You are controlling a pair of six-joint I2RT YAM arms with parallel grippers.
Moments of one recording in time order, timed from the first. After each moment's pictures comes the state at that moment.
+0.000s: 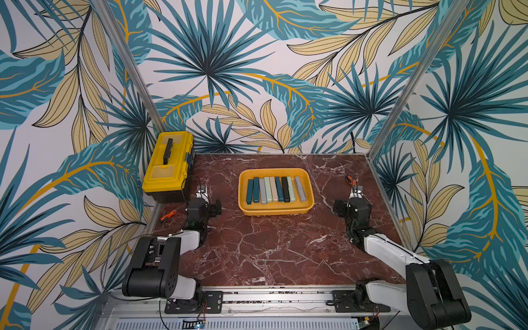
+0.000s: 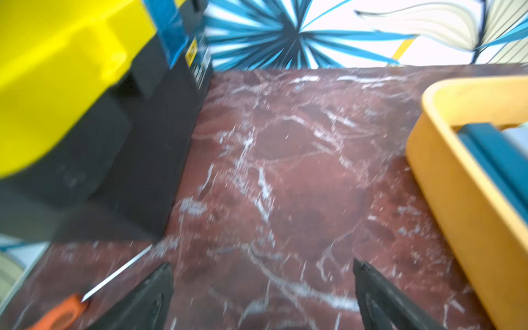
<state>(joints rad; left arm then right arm) -0.02 1.46 0.43 0.64 -0.11 -0.01 0.11 1.26 0.43 0.39 0.46 0.09</state>
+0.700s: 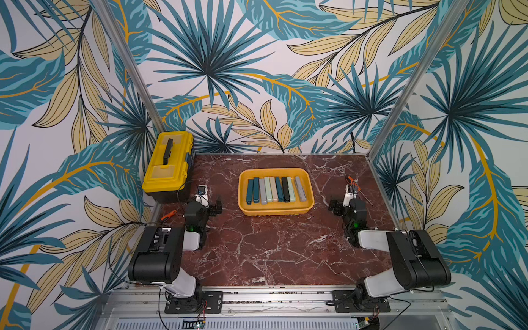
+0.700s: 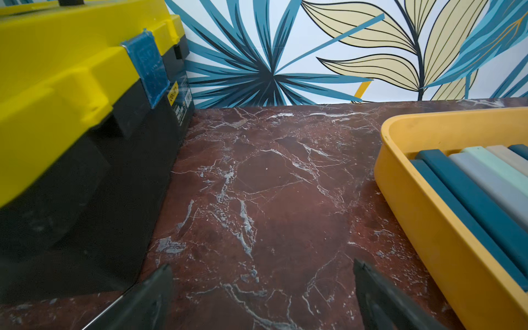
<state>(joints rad) 0.02 1.56 0.36 0.94 0.01 0.00 0.04 1.51 0.41 0.74 0.19 0.07</state>
